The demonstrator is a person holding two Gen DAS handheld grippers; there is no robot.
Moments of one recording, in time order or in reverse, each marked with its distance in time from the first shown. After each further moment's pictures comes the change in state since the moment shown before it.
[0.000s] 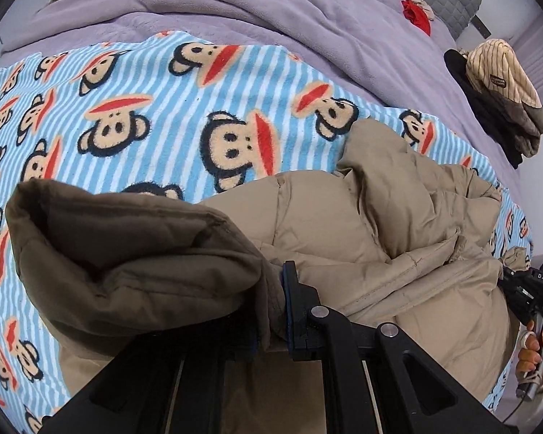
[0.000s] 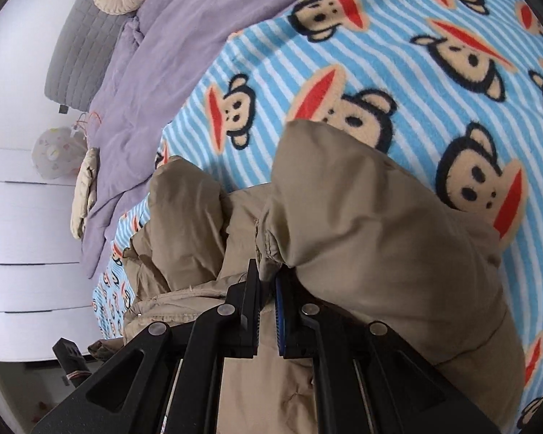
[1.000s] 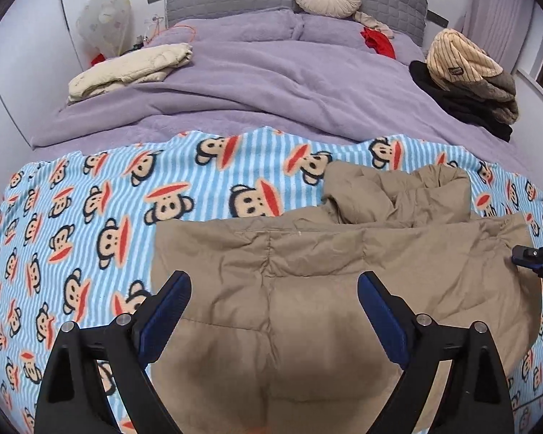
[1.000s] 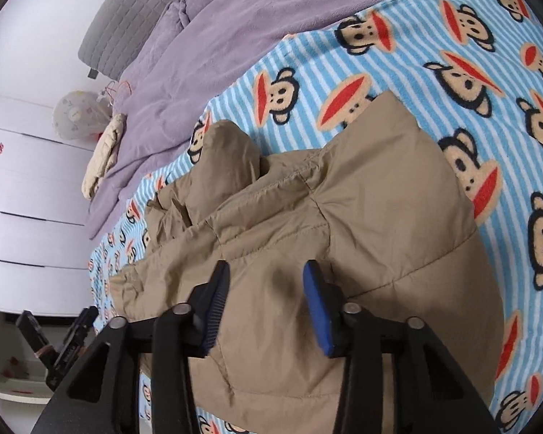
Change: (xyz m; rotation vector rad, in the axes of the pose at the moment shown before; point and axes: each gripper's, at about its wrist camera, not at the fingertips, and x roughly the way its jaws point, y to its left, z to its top) left arm -0.087 -0.031 -0.041 0.231 -0.242 0.146; right arm -0.041 0.032 -0.050 -0.250 -0.010 -0.015
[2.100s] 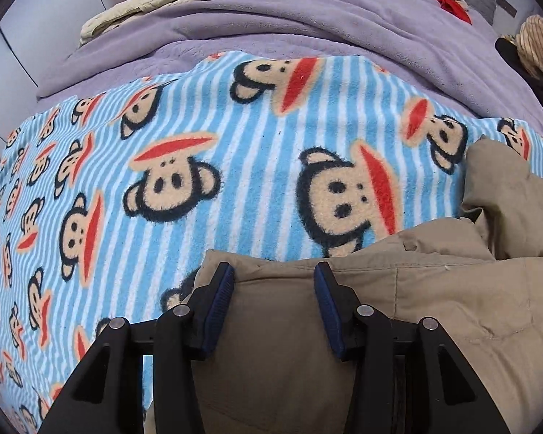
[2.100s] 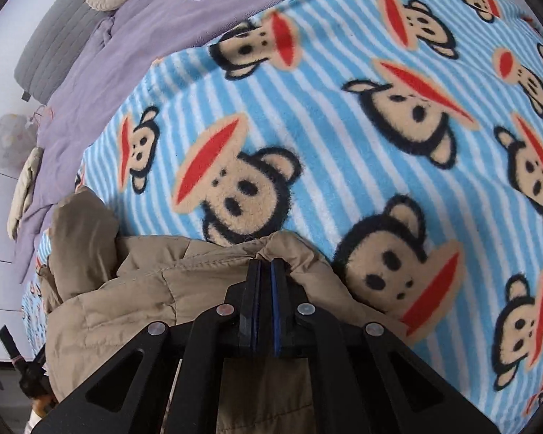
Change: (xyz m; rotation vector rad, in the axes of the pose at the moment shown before) left arm 0.153 0.058 0.023 -0.128 0.149 0.168; right arm 0.047 -0.081 0.059 0.090 -0.096 -0.304
